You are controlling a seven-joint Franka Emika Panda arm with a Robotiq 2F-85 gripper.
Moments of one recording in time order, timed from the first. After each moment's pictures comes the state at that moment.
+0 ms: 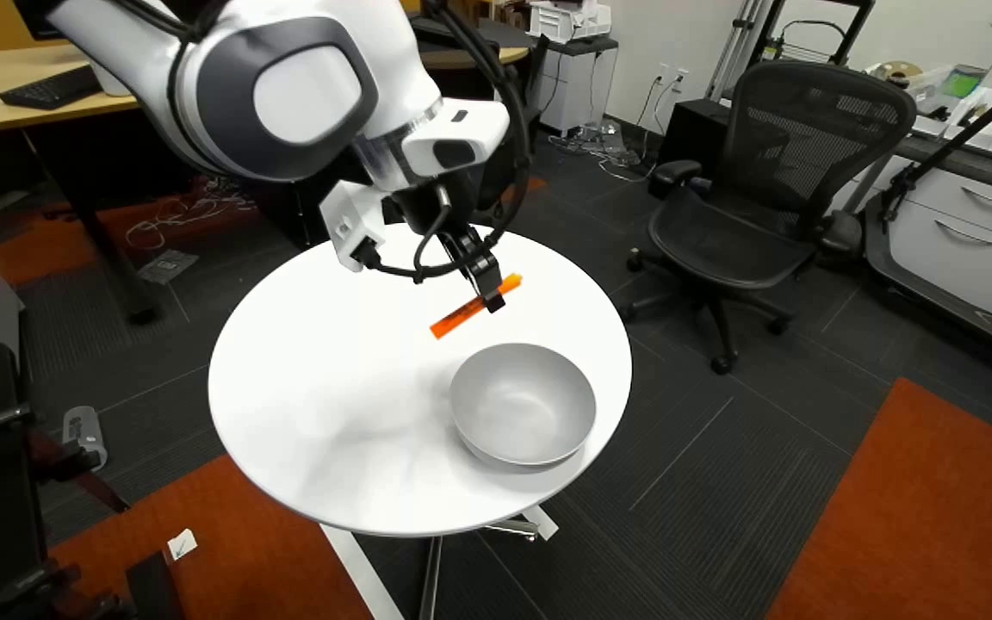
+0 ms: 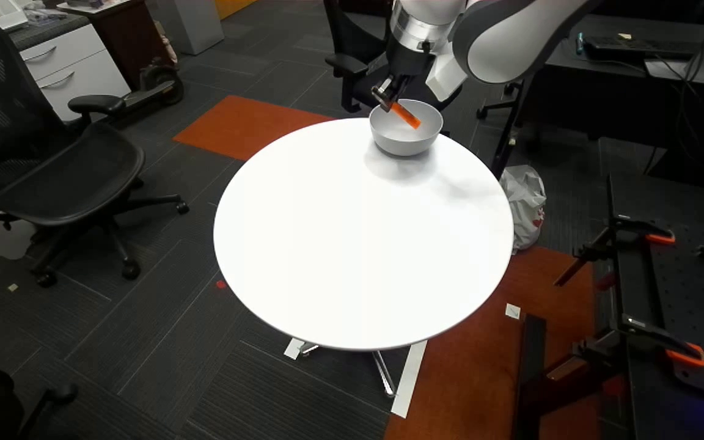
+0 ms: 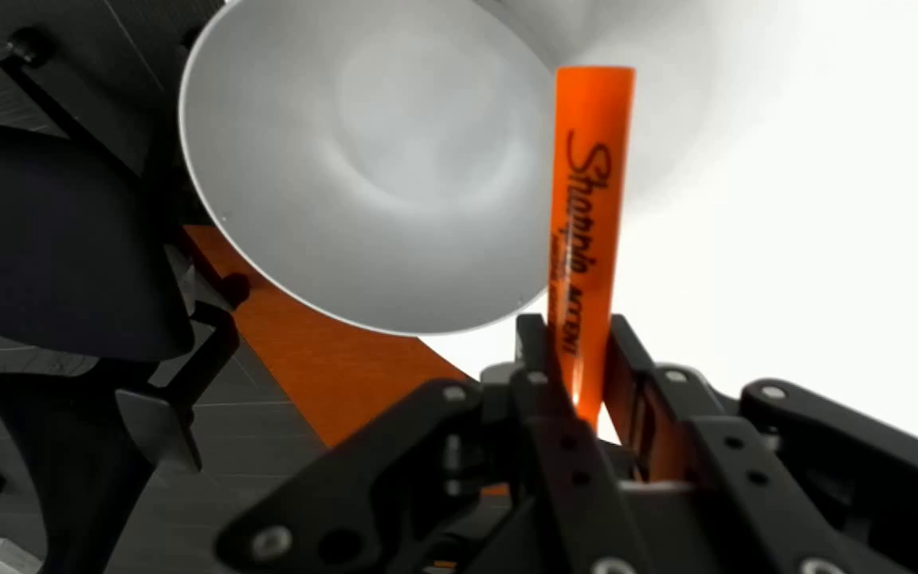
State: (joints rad) arm 0.20 0.45 -0.44 -2.11 -0.29 2.90 0.37
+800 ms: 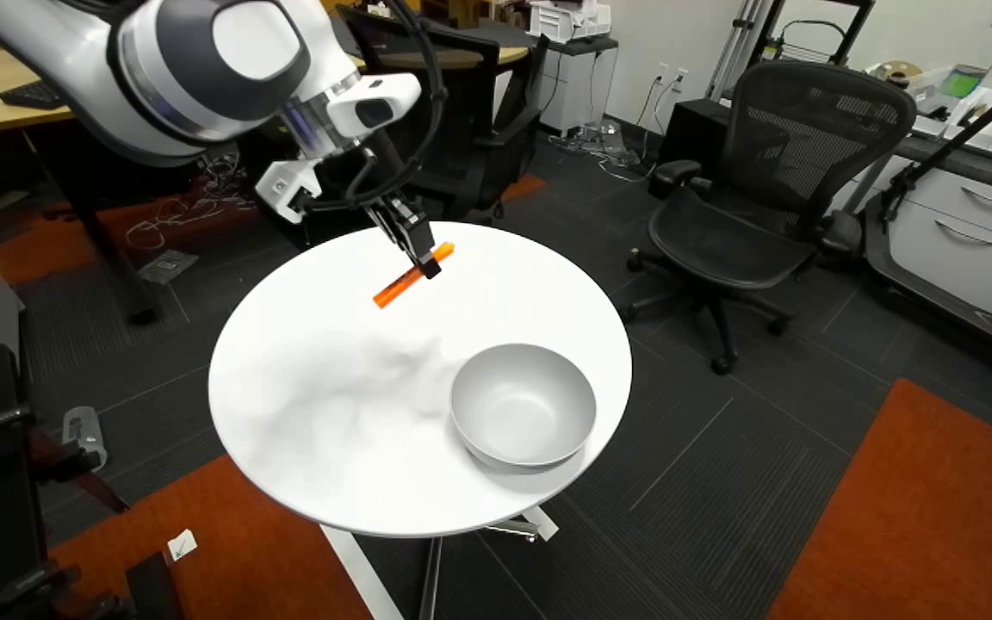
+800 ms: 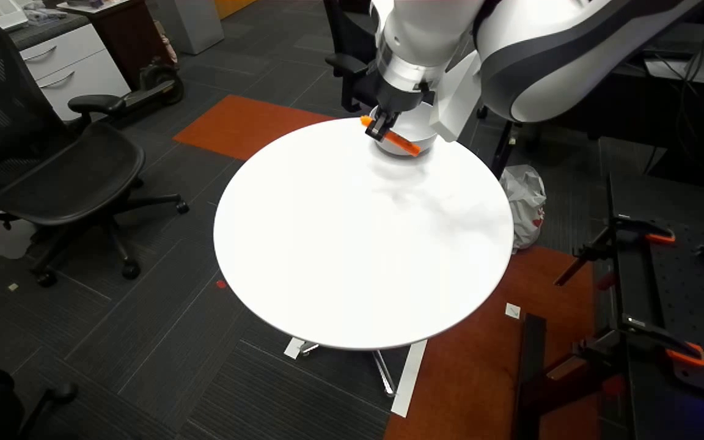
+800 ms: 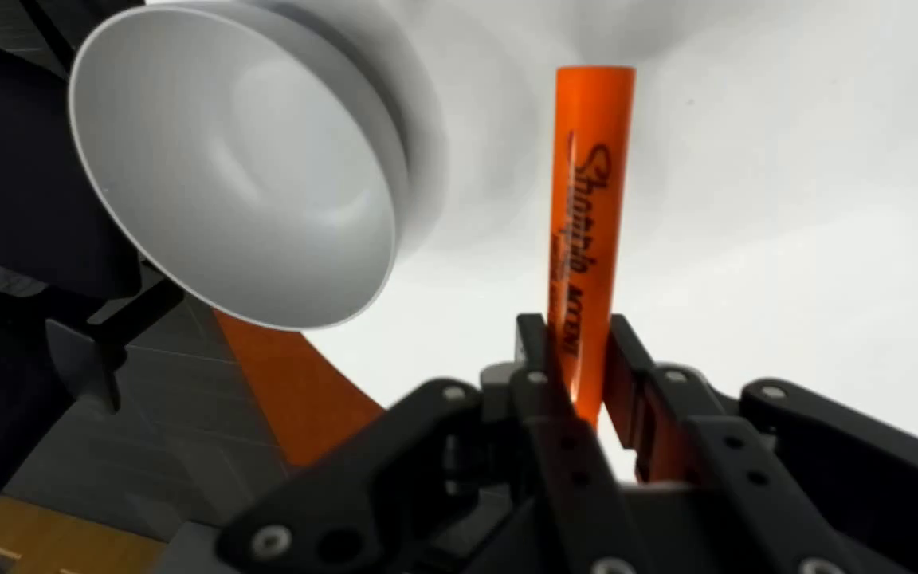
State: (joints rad) arm 0.44 0.40 -0.51 -2.18 -0.53 2.84 0.55
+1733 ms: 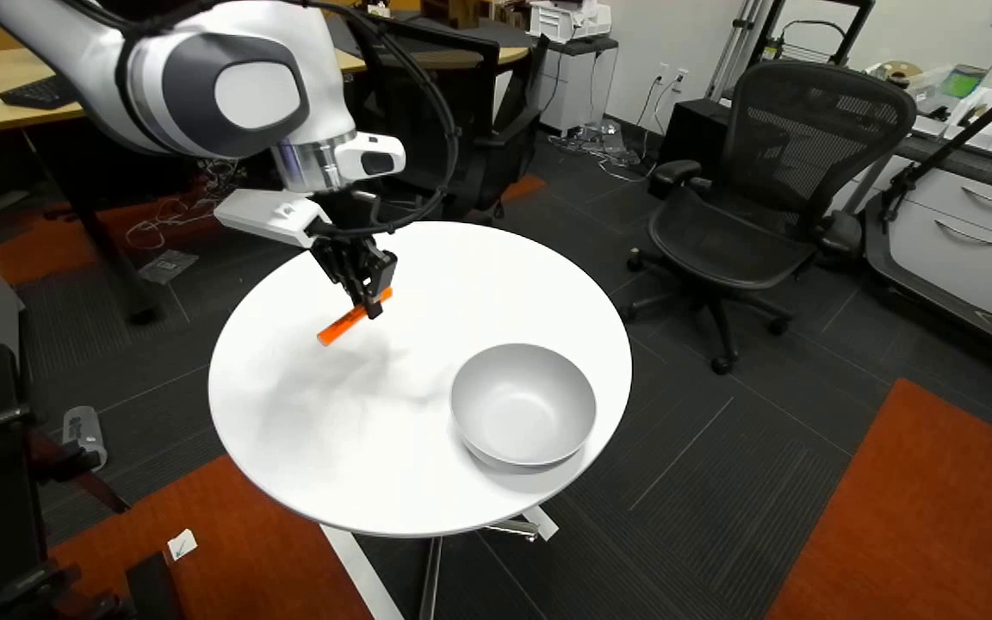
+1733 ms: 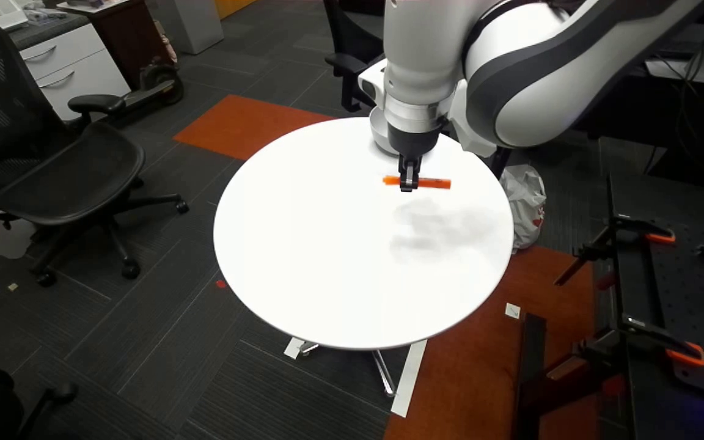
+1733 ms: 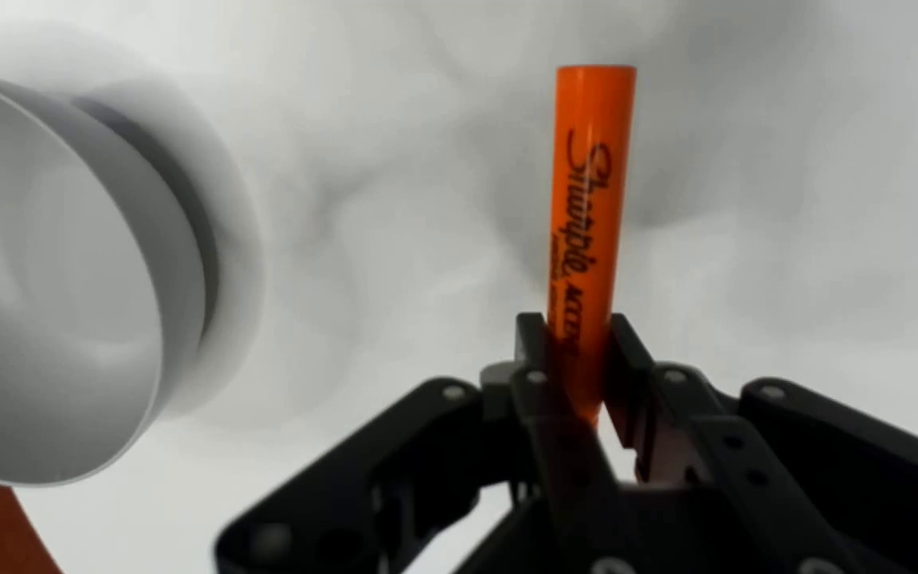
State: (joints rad) arm 0.11 0.41 -0.11 -2.18 -0.34 2.62 0.01
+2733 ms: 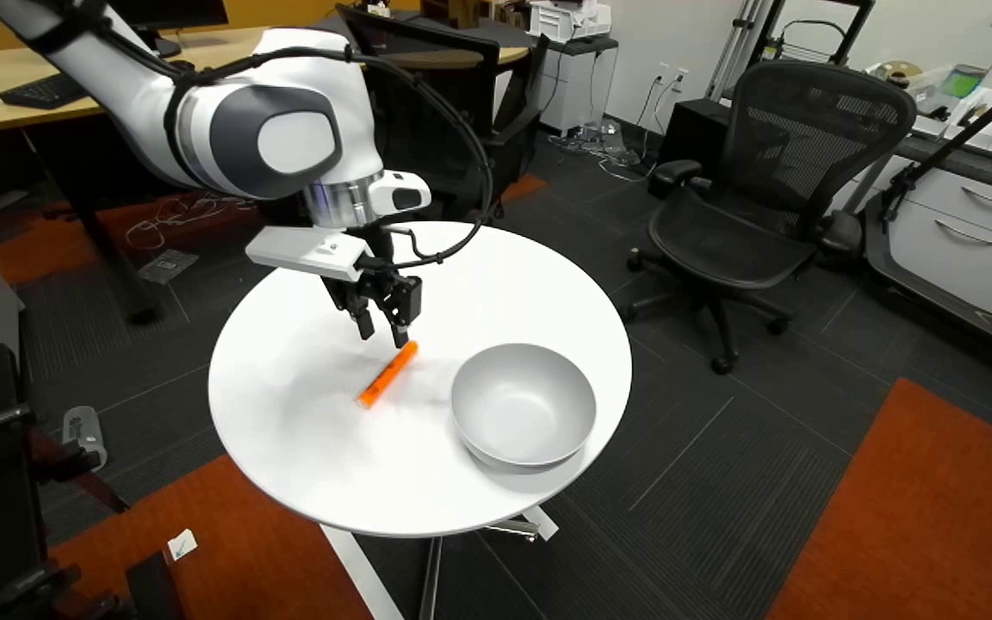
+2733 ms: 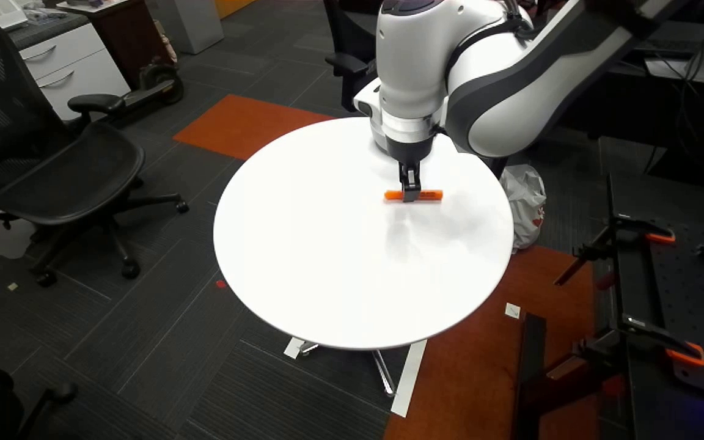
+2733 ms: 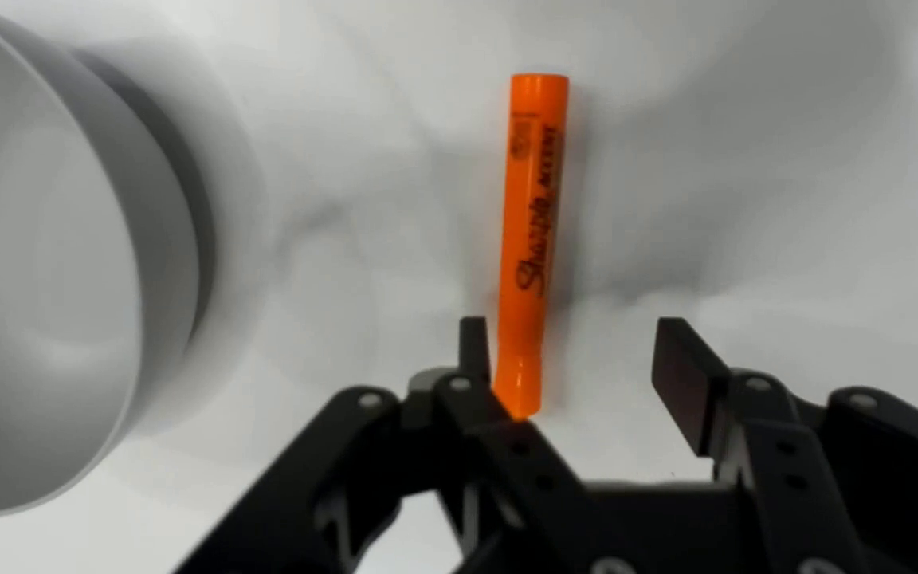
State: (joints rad) arm 0.06 0.52 -0.11 -2.11 -0.34 2.62 -0.15
